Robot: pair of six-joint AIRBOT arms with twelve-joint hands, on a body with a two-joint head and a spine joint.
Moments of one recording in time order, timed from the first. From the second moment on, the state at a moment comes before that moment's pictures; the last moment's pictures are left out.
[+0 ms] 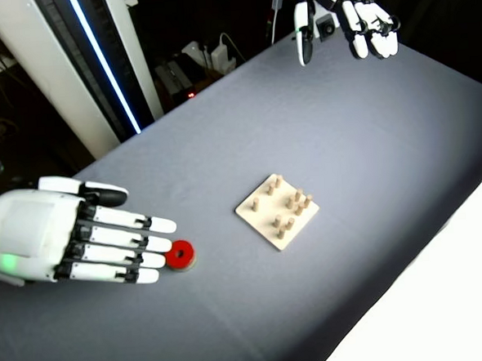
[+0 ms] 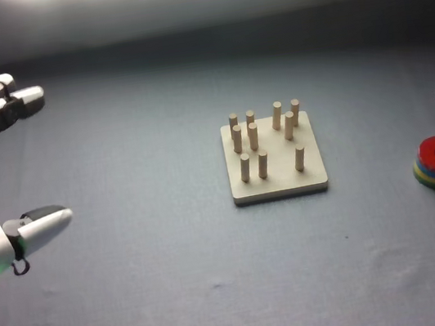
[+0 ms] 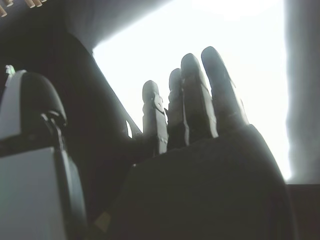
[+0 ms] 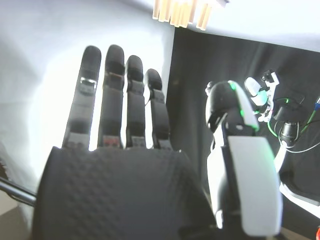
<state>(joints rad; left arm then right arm) 1.27 -0.78 0.89 -0.36 -1.36 0.74 -1.17 -0.86 1.10 0.06 1.22 -0.60</state>
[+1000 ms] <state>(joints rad) 1.27 -0.79 0.90 -0.36 -1.35 0.74 -0.86 -0.98 1.28 -0.24 0.80 -0.53</state>
